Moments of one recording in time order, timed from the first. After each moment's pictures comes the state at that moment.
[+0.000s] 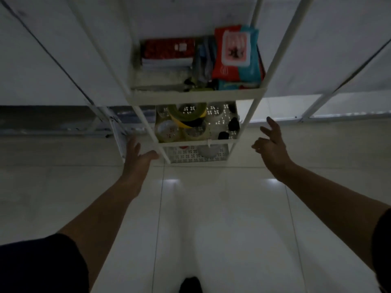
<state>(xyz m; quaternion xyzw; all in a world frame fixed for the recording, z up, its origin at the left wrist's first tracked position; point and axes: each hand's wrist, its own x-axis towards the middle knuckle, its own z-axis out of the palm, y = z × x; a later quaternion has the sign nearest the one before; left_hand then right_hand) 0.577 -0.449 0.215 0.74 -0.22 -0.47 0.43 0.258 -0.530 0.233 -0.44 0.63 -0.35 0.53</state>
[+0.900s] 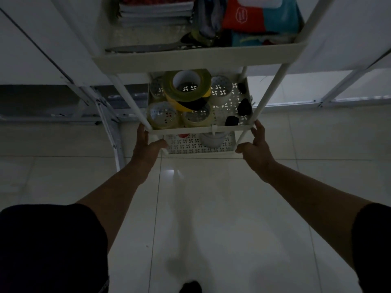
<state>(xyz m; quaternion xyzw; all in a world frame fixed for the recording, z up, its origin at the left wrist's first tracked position) 0.569 -0.489 0.131 0.72 -0.25 -0.49 0.42 0.298 -0.538 0.130 -0.47 0.62 -0.29 0.56</state>
